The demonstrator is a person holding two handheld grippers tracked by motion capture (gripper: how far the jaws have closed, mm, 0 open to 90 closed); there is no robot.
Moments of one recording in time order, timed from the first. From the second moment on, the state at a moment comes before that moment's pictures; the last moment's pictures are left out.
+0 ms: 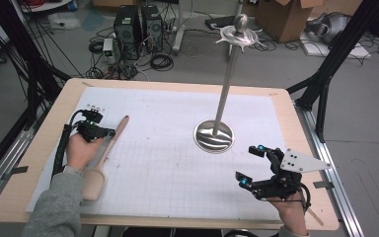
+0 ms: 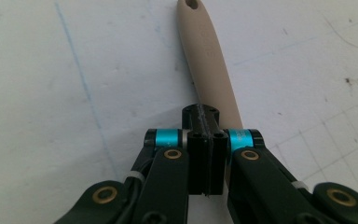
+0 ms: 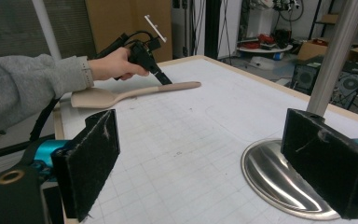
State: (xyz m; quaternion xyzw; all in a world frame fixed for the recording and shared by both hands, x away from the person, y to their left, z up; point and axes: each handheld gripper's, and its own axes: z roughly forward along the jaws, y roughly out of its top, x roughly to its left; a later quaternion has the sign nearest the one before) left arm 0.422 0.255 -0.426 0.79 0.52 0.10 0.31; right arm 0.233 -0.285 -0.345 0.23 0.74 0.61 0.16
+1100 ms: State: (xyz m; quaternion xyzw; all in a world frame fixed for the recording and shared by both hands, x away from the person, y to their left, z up) left arm 0.401 0.237 -0.397 0.82 0.45 0.13 0.33; right arm 0.230 -0.279 -0.341 0.22 0.74 0.61 0.15
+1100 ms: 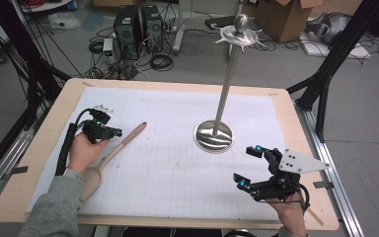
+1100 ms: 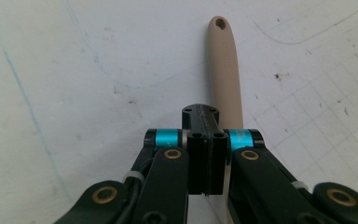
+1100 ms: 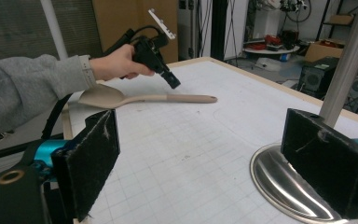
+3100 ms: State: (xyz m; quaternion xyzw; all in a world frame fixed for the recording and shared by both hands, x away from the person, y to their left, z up) left arm 0.284 0.275 -0.349 0.77 0.37 0.20 0.48; right arm 0.234 -0.275 -0.337 0.21 0.74 0.62 0.14
